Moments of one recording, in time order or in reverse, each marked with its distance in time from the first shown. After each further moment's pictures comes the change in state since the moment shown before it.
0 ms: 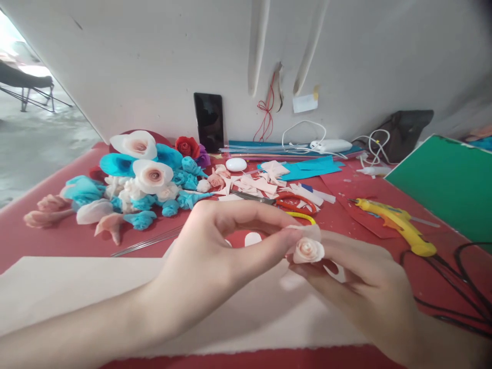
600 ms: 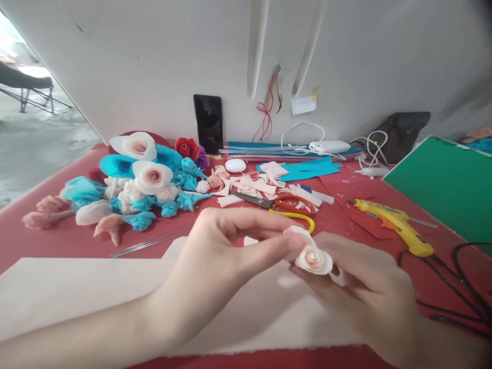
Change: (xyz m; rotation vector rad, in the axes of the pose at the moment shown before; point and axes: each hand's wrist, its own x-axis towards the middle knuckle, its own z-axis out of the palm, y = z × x) left_hand -0.005 -0.007 0.004 -0.195 -0.003 -0.106; right_hand 0.001 -0.006 0.000 0.015 0.039 0.013
